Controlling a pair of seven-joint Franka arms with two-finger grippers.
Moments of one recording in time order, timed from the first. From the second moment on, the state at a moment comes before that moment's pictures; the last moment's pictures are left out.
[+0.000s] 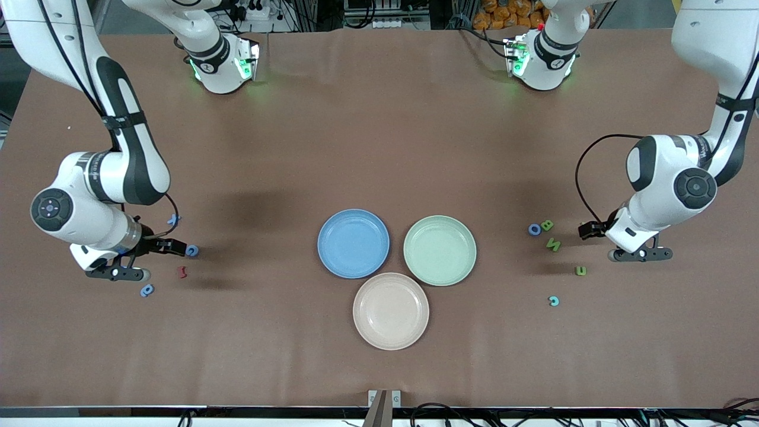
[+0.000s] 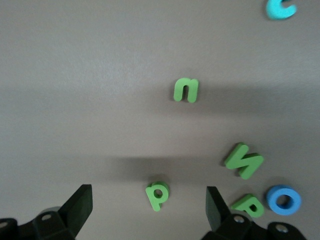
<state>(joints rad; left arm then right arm) 0.20 0.40 -0.17 -2.04 0.18 2.40 -0.10 0.04 0.44 -0.07 -1.87 0.01 2.27 0.06</state>
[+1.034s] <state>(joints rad) 0.23 0.45 -0.17 -2.15 0.19 2.54 -0.10 0.03 0.52 -0.07 -2.02 0.08 2.55 0.13</state>
